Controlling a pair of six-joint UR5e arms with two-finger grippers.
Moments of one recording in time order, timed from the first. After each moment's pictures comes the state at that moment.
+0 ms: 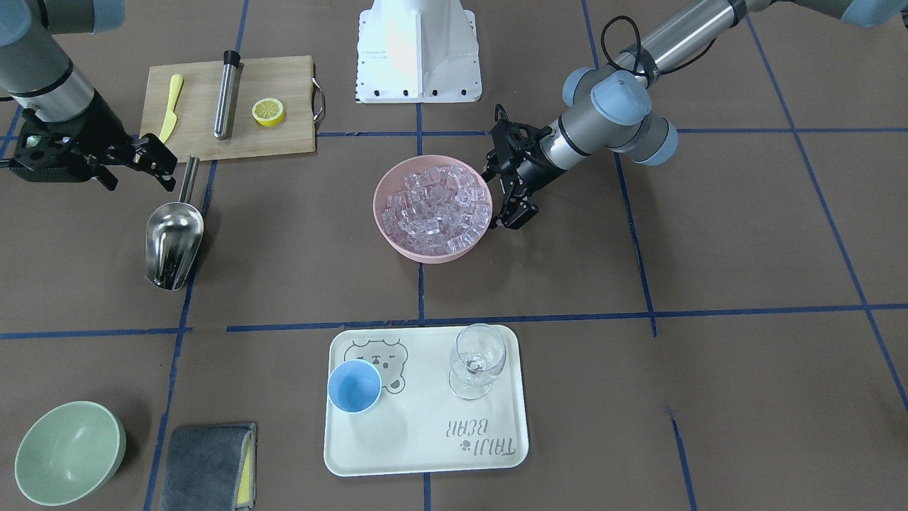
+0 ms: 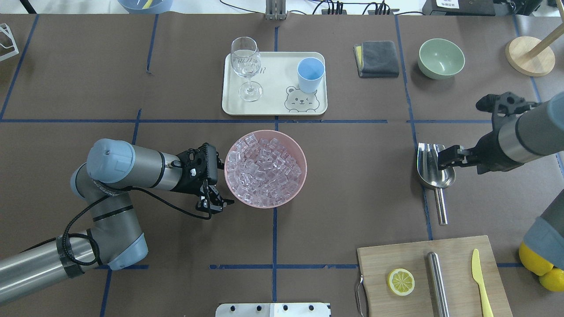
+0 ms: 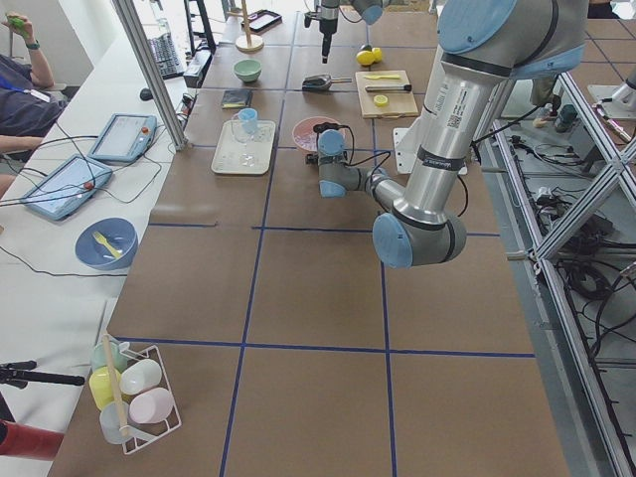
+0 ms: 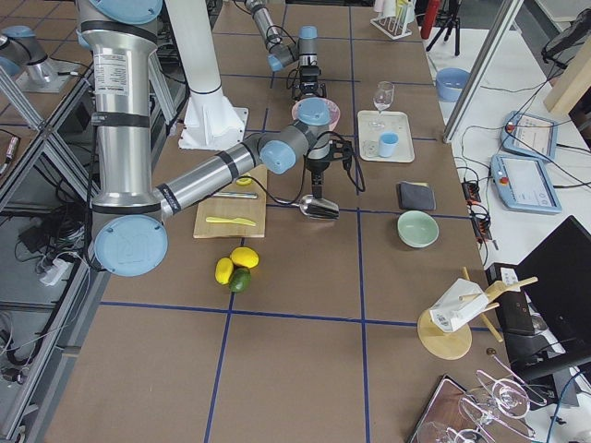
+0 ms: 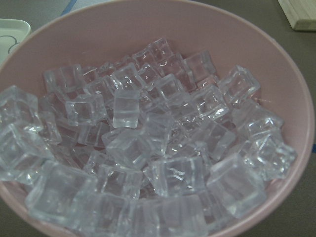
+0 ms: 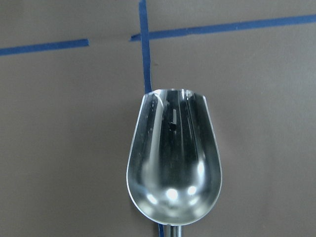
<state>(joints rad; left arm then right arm) -0.51 -1.99 -1.49 -2.66 -1.98 -0.02 0.78 -1.61 2.07 -1.36 2.04 1.10</state>
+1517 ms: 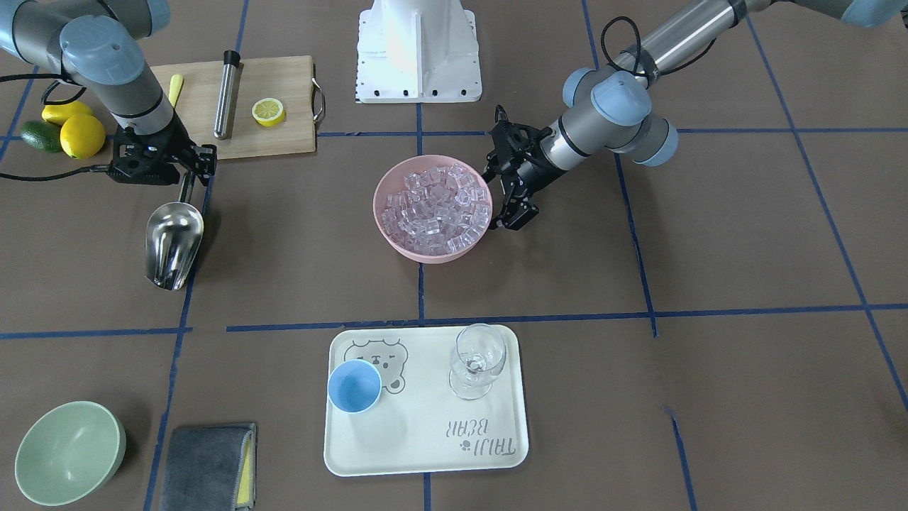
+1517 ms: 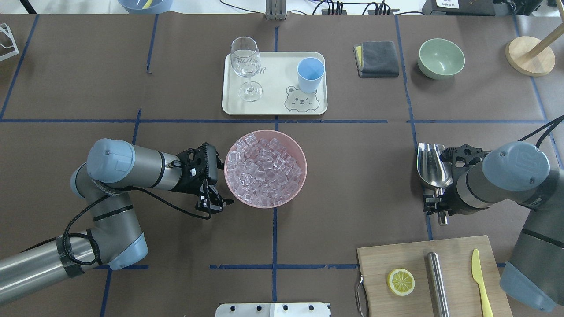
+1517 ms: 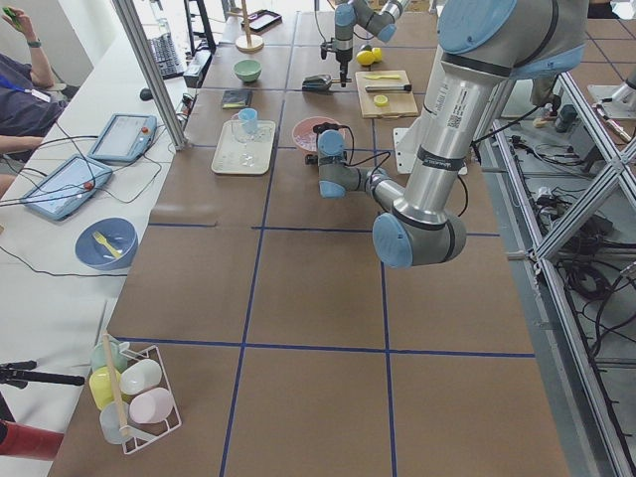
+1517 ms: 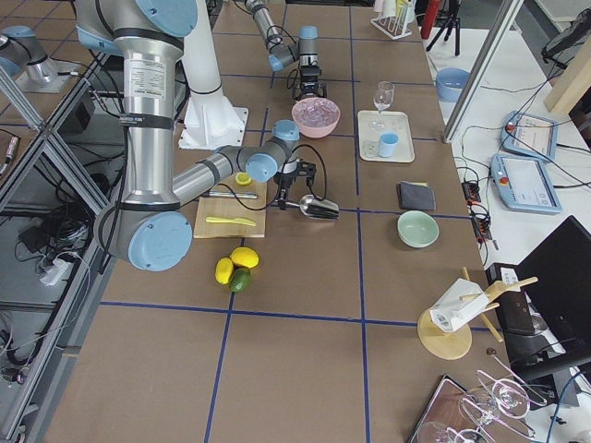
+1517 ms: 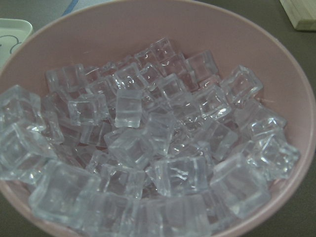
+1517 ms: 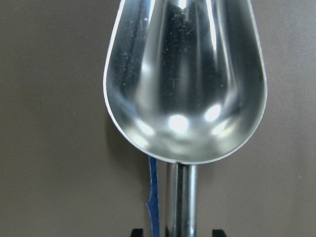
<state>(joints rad) -0.51 -1.99 -1.48 -2.66 -1.98 -0.02 0.57 -1.62 2.00 -1.36 1.96 1.16</state>
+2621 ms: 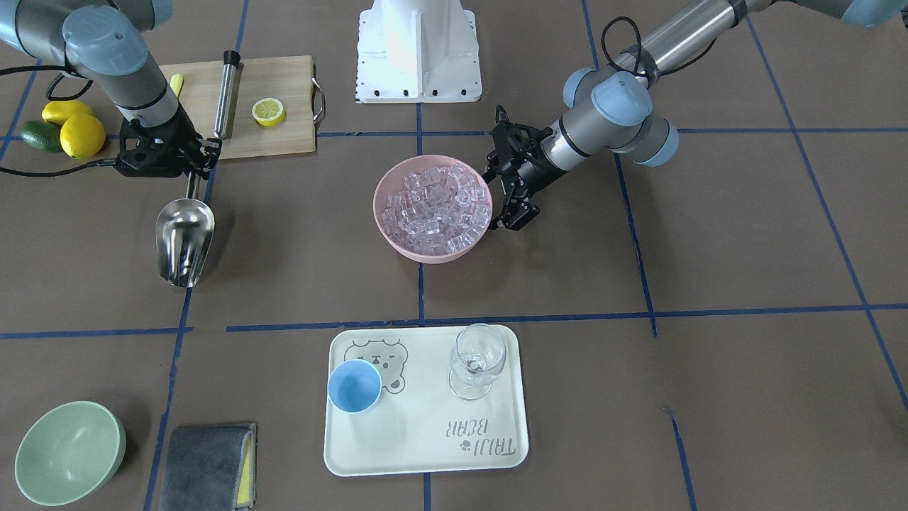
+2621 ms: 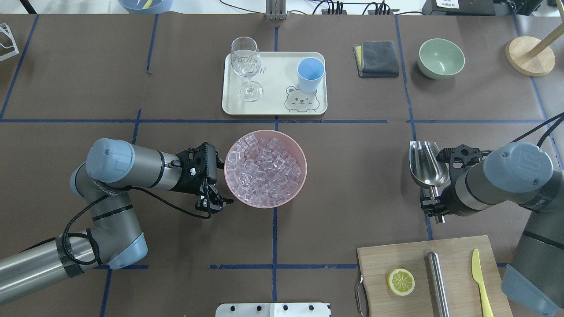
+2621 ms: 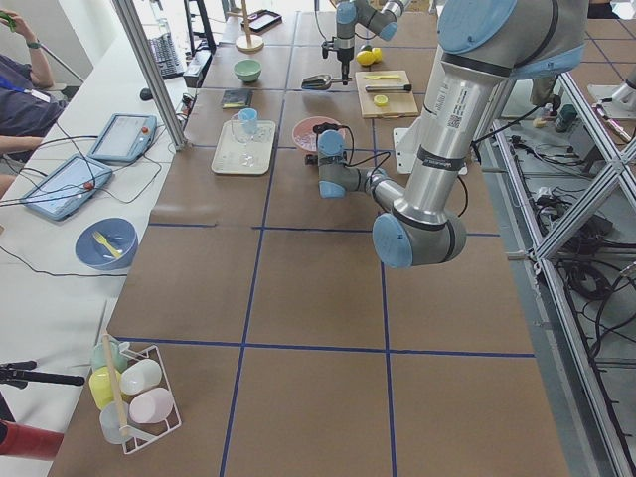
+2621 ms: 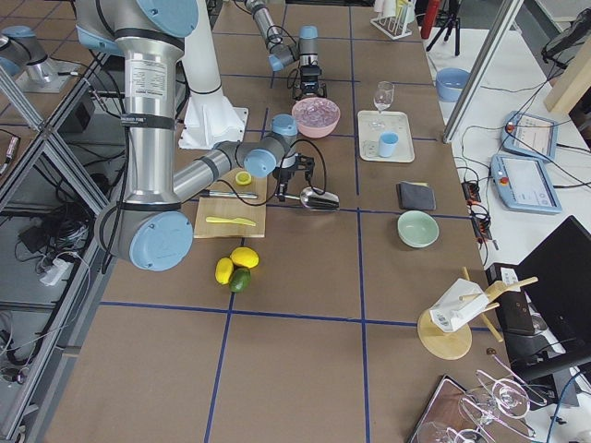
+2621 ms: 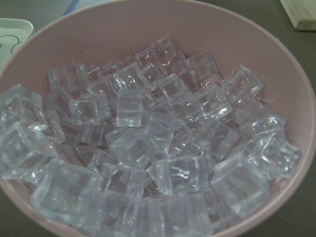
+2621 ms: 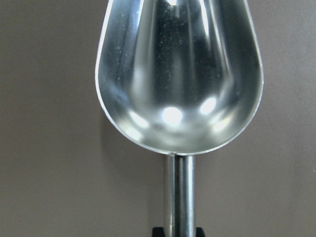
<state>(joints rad) -0.51 -1.99 -1.48 -2.66 -1.98 -0.02 0.57 -1.62 2.05 -1.36 1.96 1.15</state>
